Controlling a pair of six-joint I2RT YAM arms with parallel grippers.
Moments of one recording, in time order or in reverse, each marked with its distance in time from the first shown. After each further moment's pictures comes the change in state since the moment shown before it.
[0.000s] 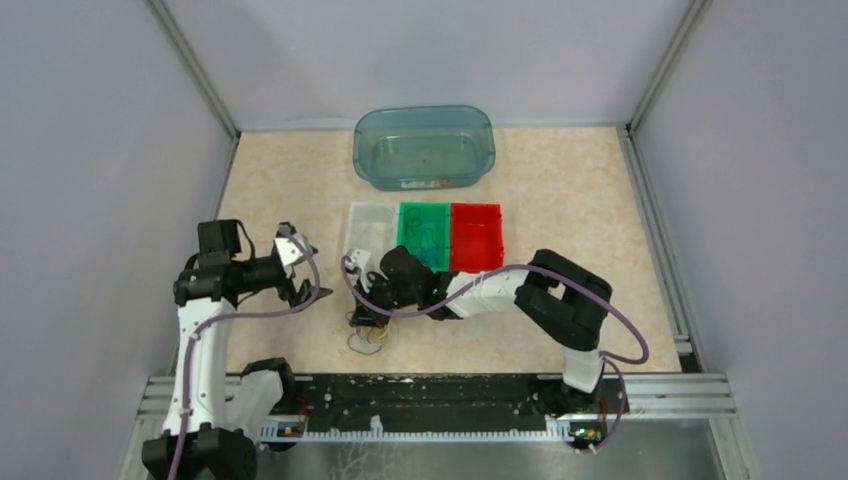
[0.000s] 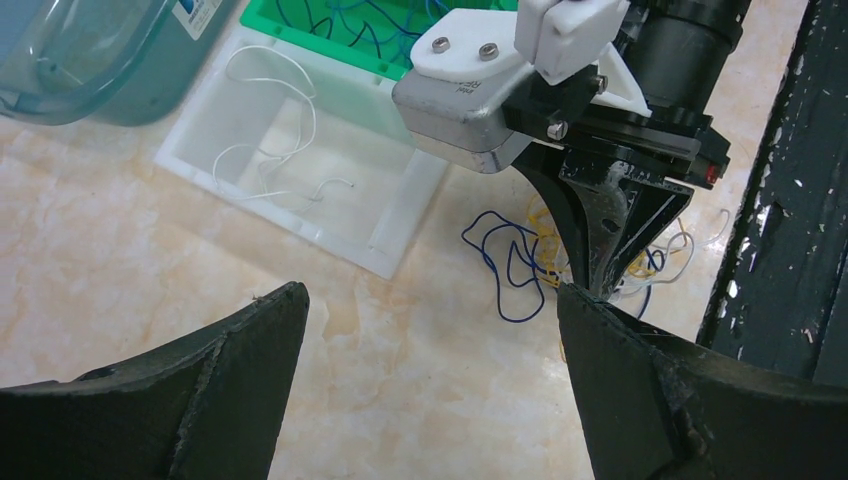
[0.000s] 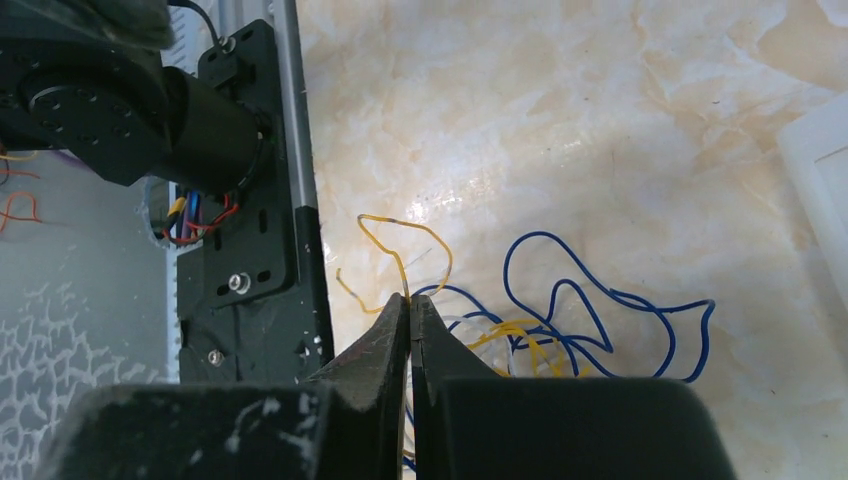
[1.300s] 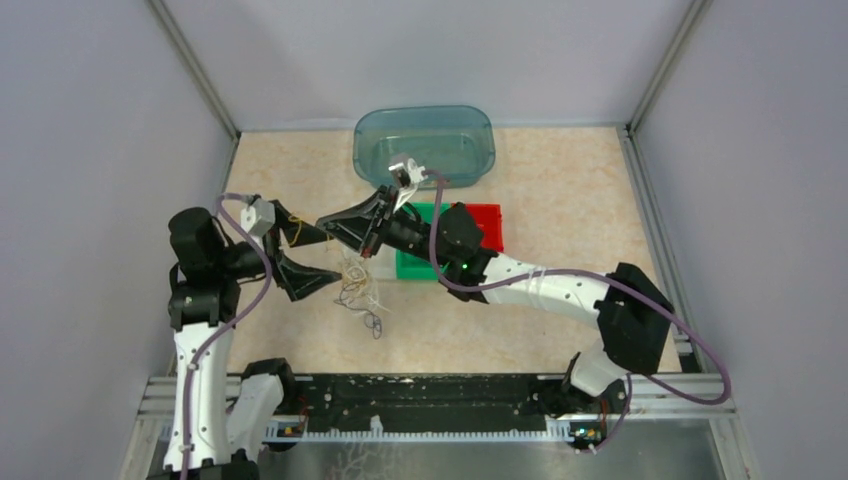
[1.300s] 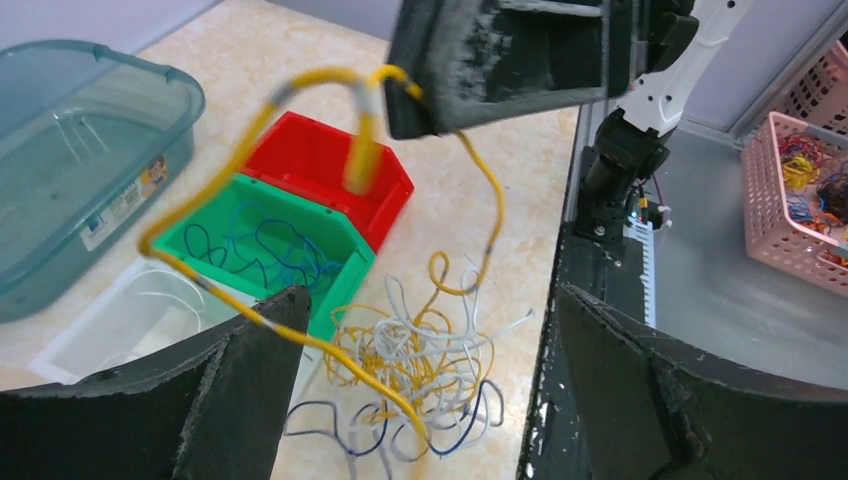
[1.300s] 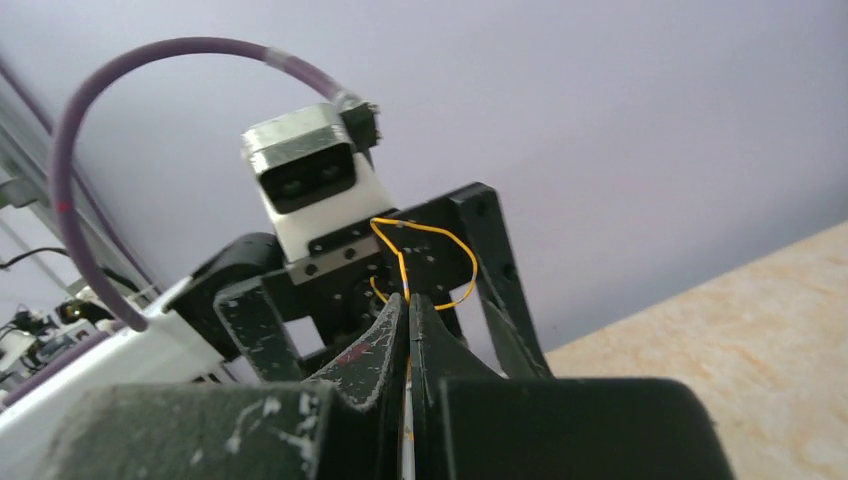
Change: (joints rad) left arm -0.030 -0.122 0.027 0.545 0.389 -0.939; right arm -0.055 -0.311 0.093 0.503 0.211 0.351
